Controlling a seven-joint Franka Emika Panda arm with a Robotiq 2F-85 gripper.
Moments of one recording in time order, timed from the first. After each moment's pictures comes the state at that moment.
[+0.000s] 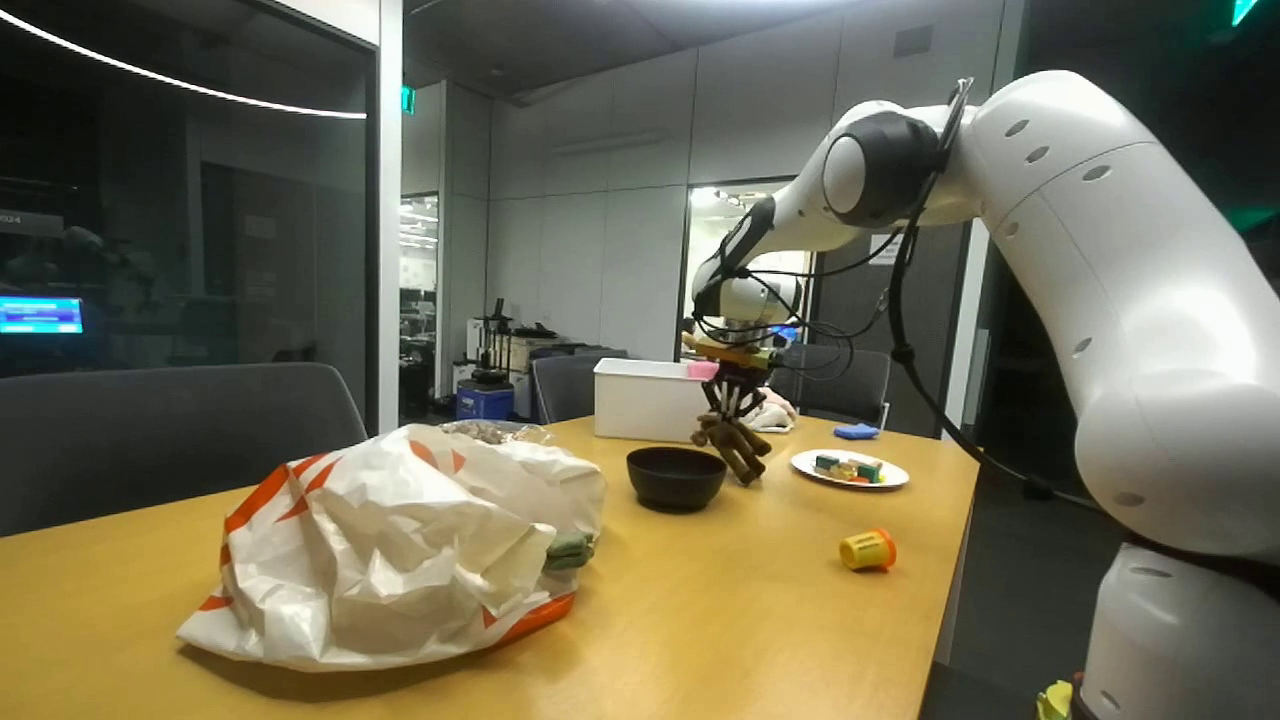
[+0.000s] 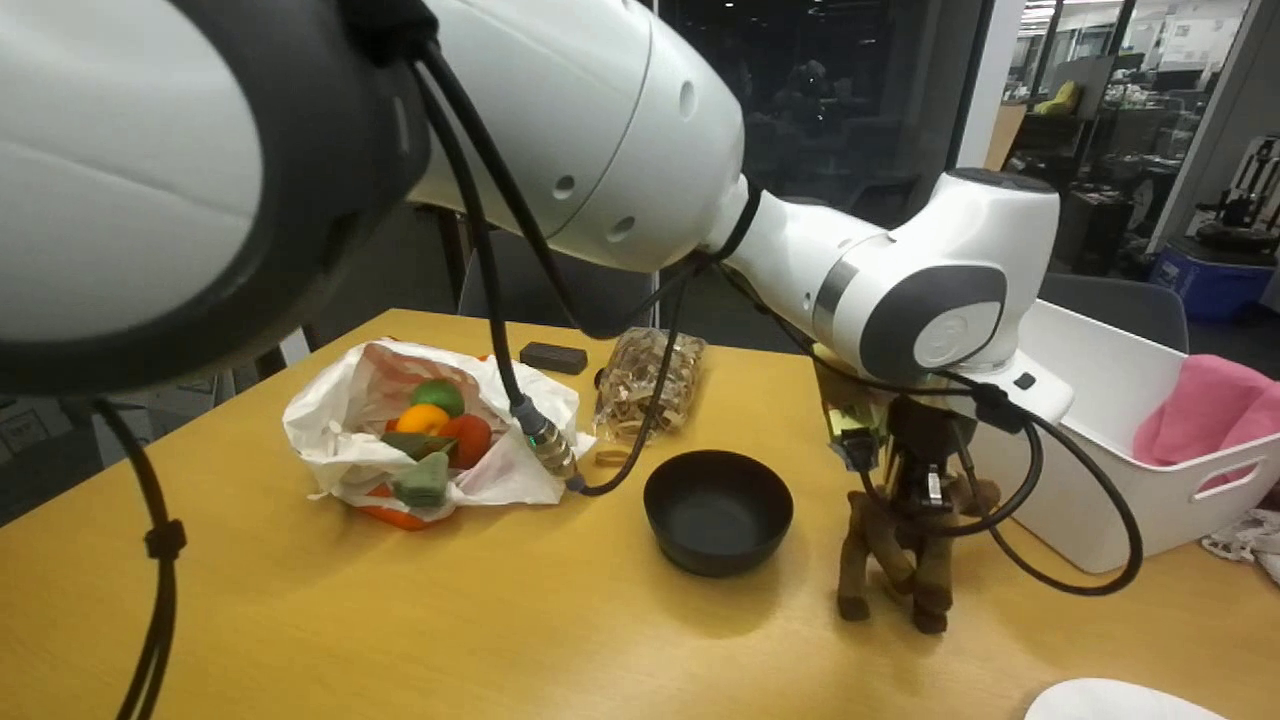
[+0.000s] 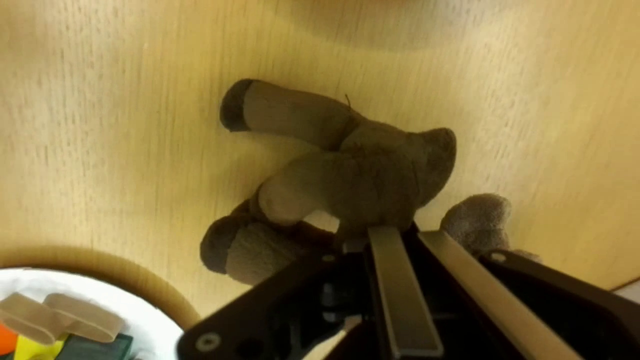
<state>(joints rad) -0.38 0.60 -0.33 -1.51 0.28 2.18 0.56</state>
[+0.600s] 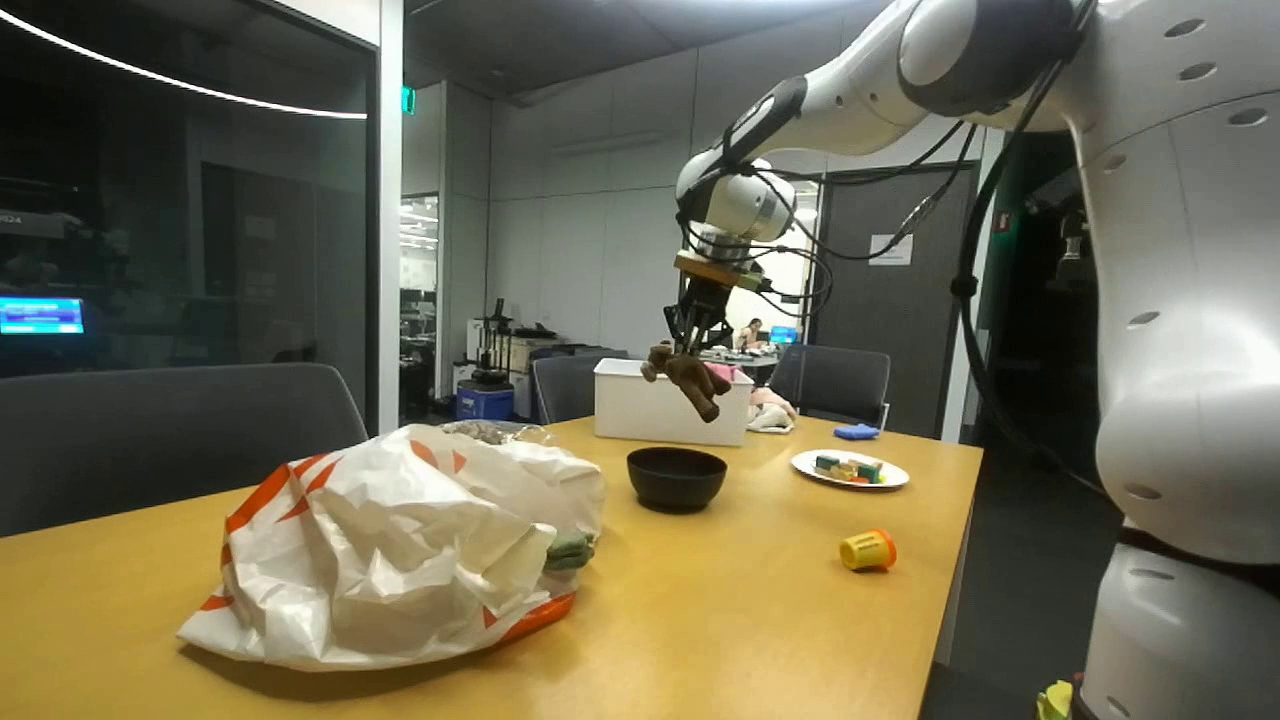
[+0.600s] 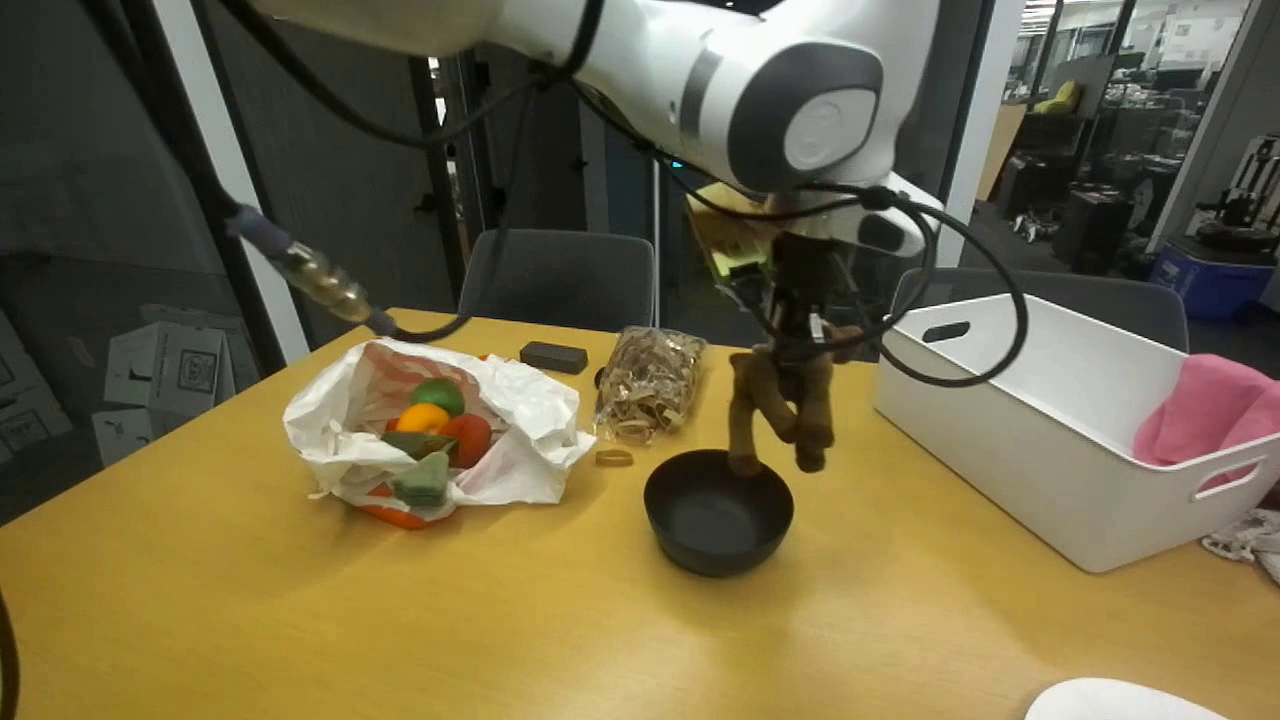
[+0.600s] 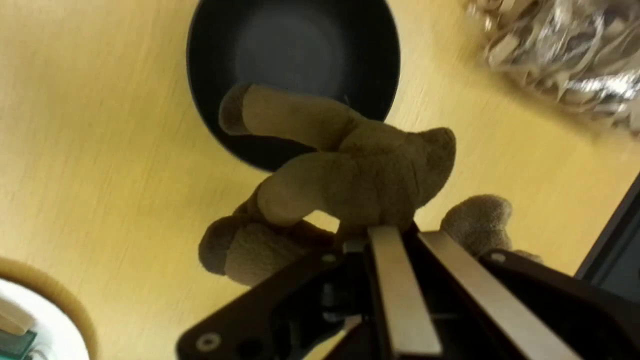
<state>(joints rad) -0.27 0.25 -0.25 -1.69 0.28 2.07 0.44</state>
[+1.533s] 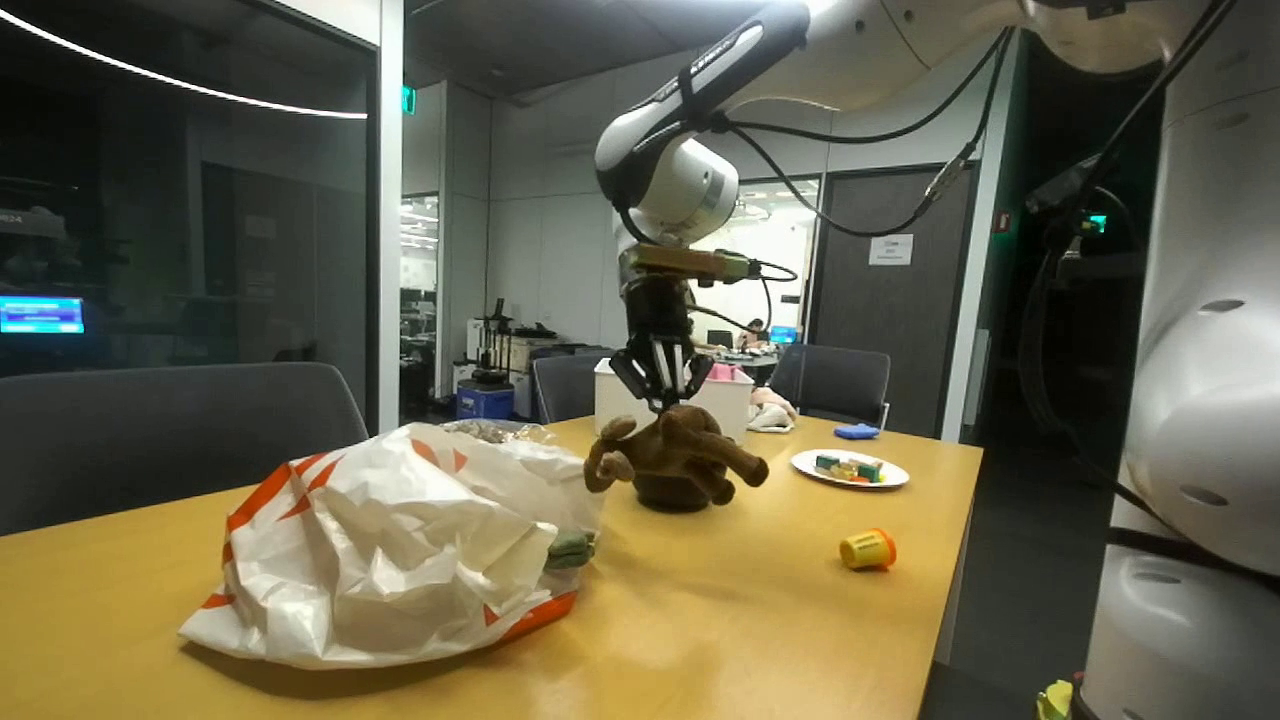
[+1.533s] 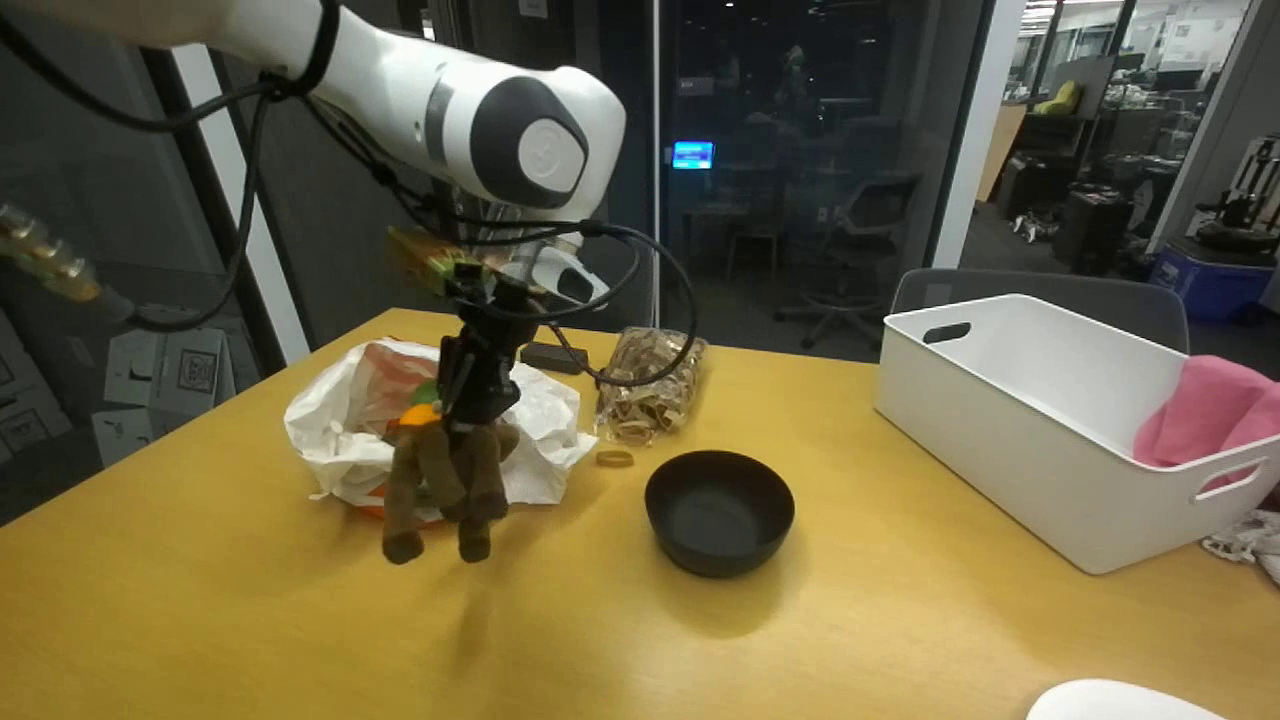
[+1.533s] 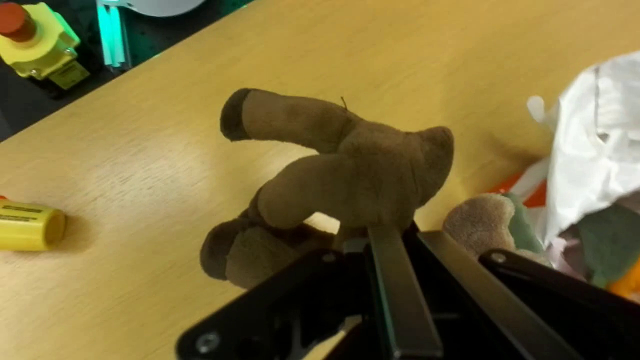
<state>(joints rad) -0.07 0.04 -0.07 -2.01 0.20 1.56 0.33</state>
